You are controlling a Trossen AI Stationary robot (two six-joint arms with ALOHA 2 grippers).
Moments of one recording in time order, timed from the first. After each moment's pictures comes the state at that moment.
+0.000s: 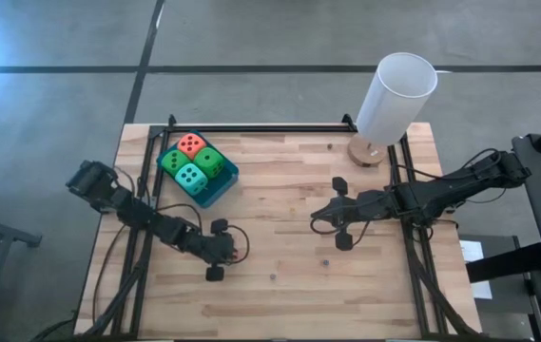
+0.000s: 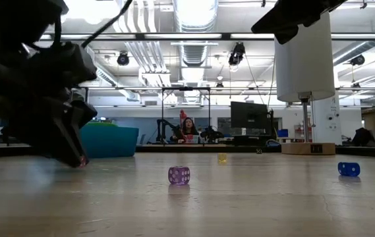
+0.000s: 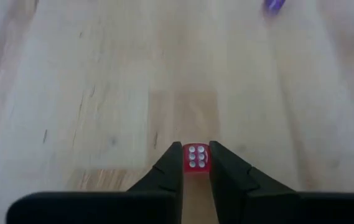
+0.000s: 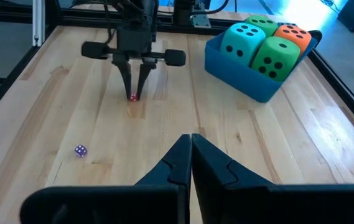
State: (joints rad) left arm -0.46 1.57 0.51 0.18 -0.22 -0.37; right arm 0.26 1.11 0.75 -0.12 0.26 0.10
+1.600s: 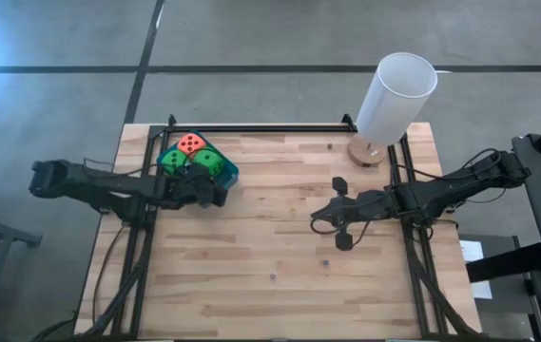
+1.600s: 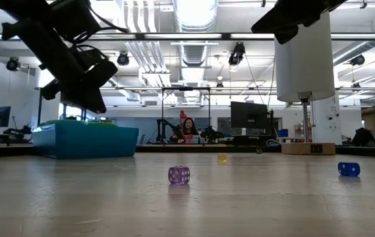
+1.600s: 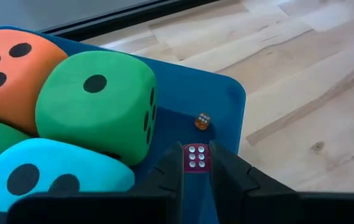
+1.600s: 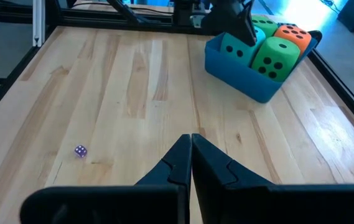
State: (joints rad) left arm 0.03 1.12 0.55 -0.43 -0.68 -0.85; right arm 0.26 1.11 0.75 -0.12 0.26 0.10
